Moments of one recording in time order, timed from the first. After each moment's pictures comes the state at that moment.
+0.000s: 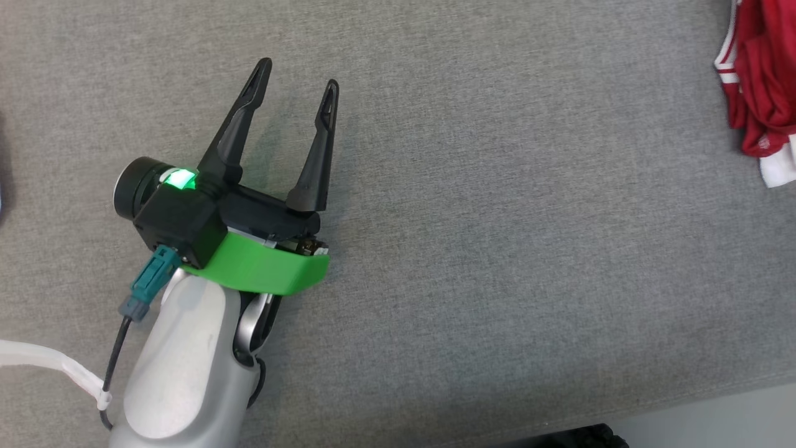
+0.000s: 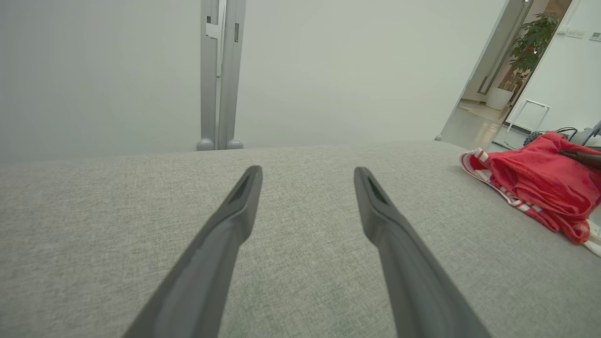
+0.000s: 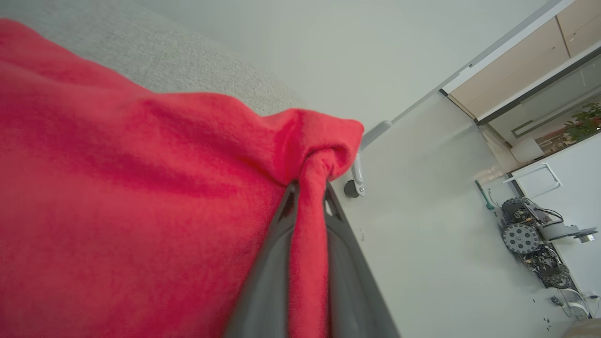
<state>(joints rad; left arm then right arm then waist) -0.49 0.10 -0.32 0.04 -0.27 -0.13 -0.26 -0.86 -0.71 0.03 0.86 0.07 0.13 -0.26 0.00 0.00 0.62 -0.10</state>
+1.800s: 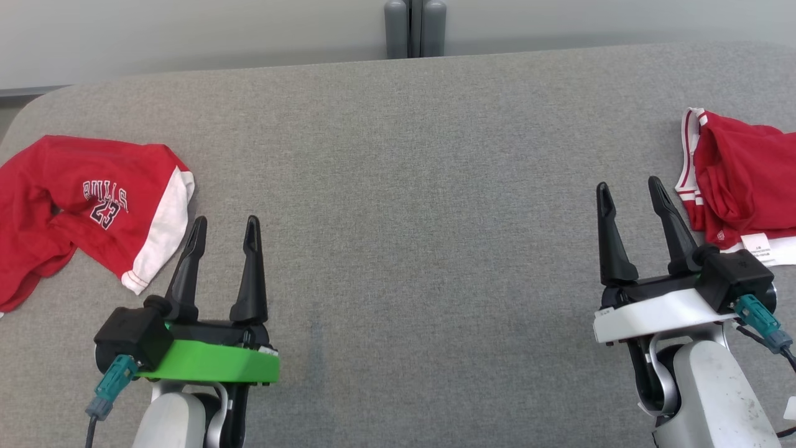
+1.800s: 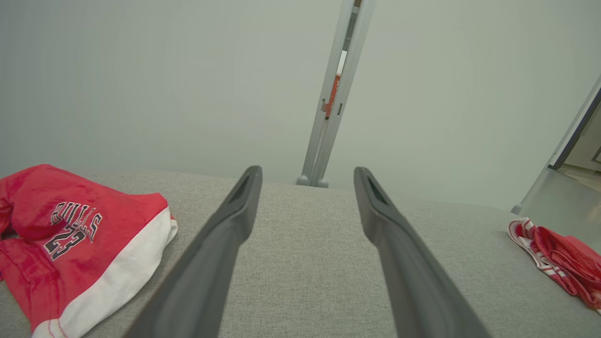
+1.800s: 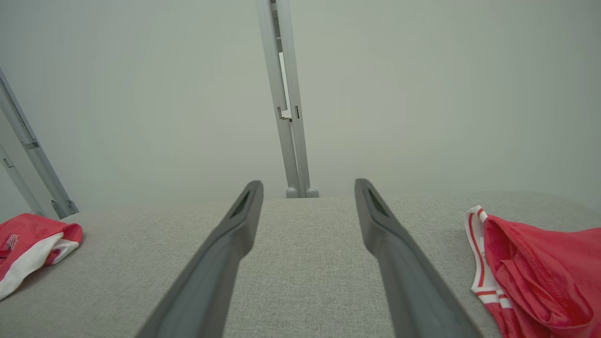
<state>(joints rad) -0.14 0.05 -0.11 0.08 -0.34 -0.13 -0.26 -0.19 -0.05 0.02 0.10 0.16 0.13 -0.26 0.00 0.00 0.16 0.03</state>
